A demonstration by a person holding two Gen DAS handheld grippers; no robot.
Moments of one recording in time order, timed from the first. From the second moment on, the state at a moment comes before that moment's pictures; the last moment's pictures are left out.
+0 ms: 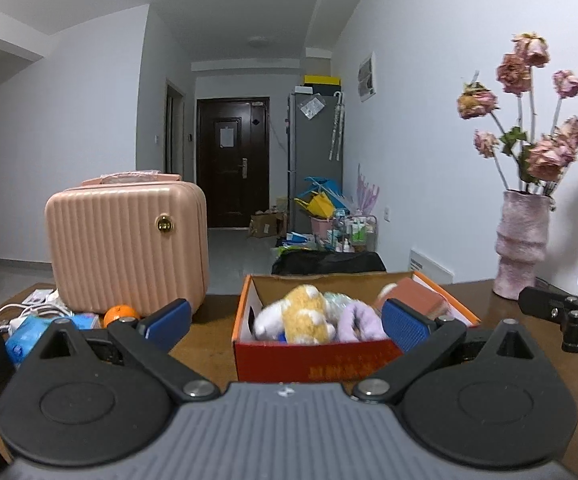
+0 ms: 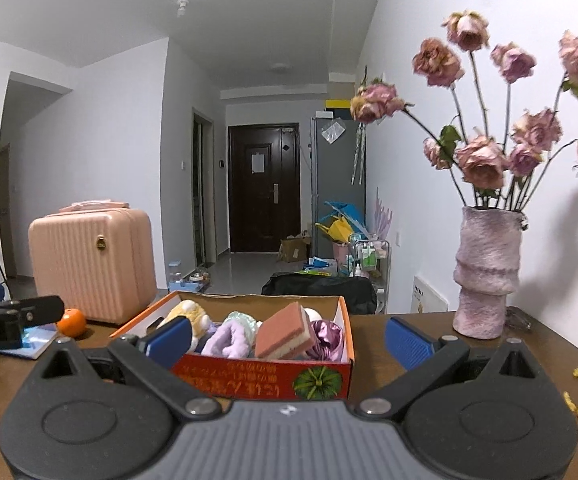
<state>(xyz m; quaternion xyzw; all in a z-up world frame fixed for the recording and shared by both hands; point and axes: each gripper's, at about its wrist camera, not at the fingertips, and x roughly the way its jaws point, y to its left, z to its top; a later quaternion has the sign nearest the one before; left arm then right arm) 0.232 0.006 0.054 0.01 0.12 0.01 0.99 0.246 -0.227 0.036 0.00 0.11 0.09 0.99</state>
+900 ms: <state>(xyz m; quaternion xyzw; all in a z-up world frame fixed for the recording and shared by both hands) 0.043 0.008 0.002 0.01 0.14 -0.02 0.99 0.040 -0.232 -0.005 -0.01 0.12 0.10 0.99</state>
